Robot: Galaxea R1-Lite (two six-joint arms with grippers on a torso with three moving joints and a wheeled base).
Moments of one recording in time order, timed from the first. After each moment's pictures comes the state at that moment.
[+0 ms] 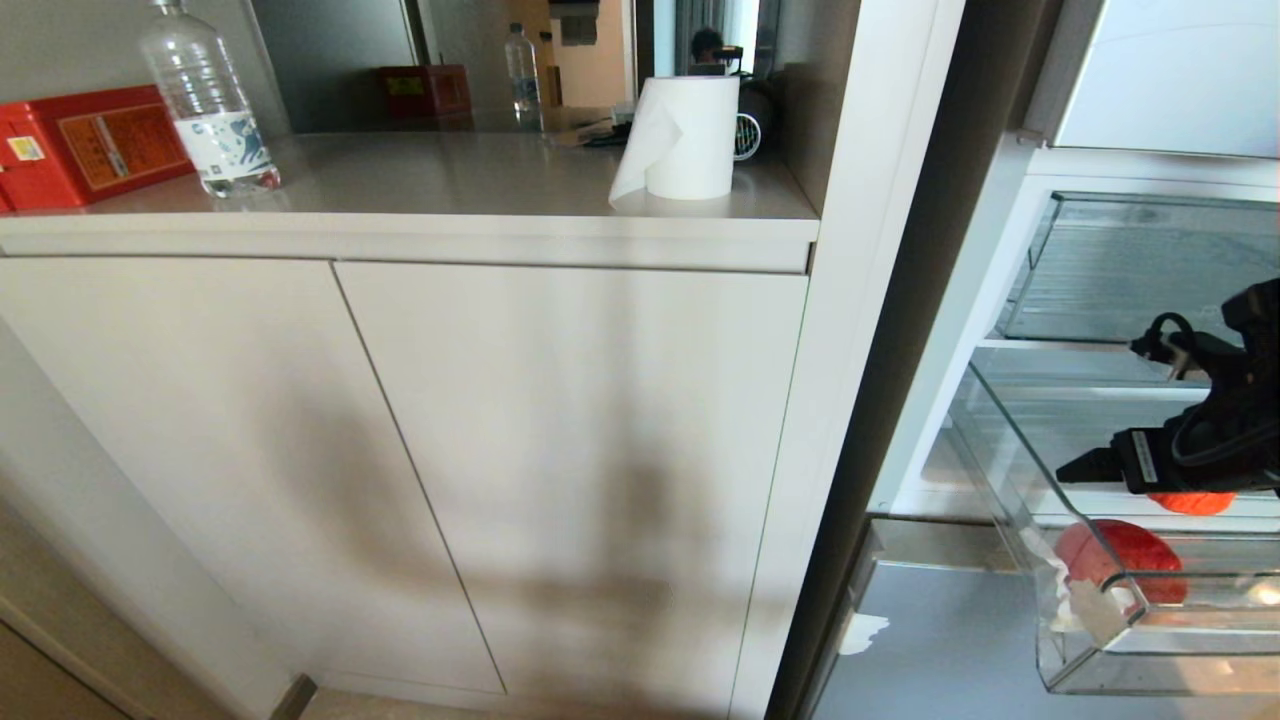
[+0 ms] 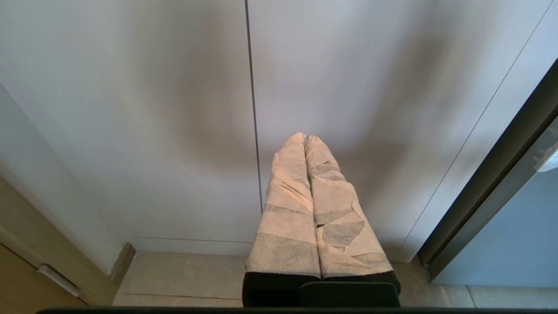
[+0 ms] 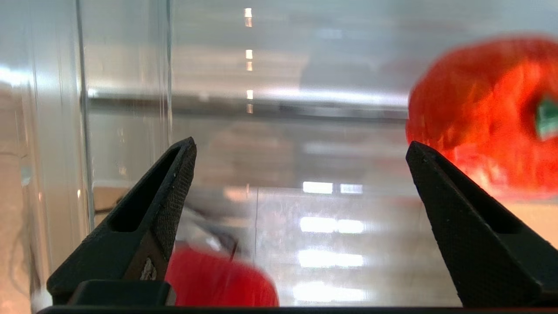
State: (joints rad) left arm -0.01 0.00 0.00 0.00 0.00 0.00; right arm -0.20 1.69 -1.13 0.27 0.07 -0.11
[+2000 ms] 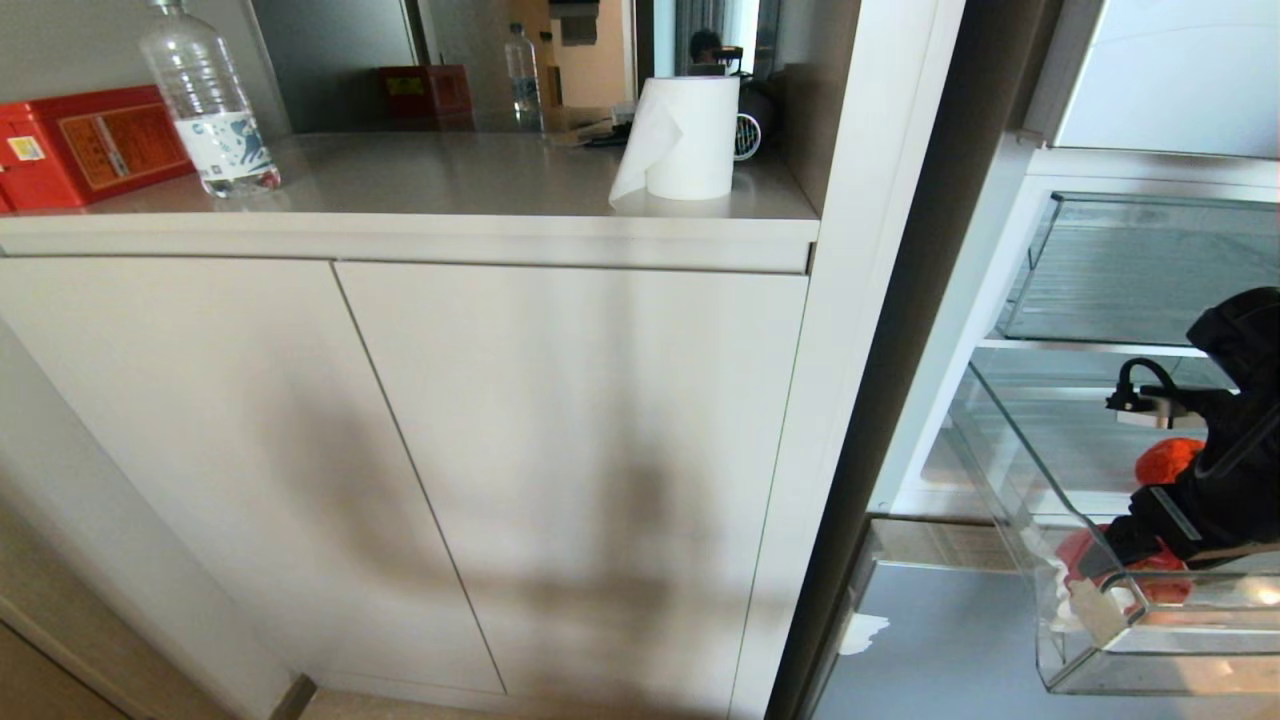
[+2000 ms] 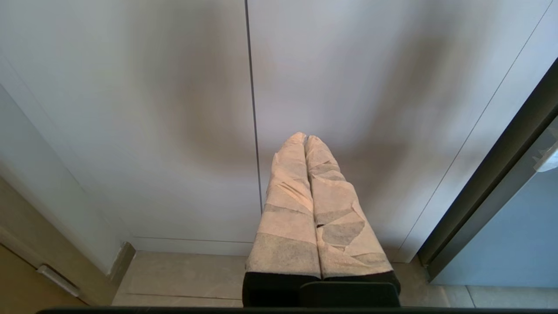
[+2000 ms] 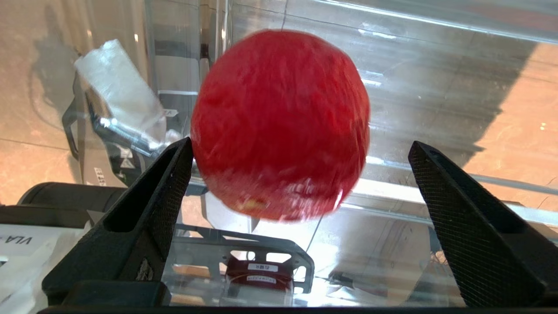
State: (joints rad) left arm -0.01 0.00 0.00 0.00 0.00 0.00; right arm -0.13 1.71 -1.32 0.88 0.07 -0.15
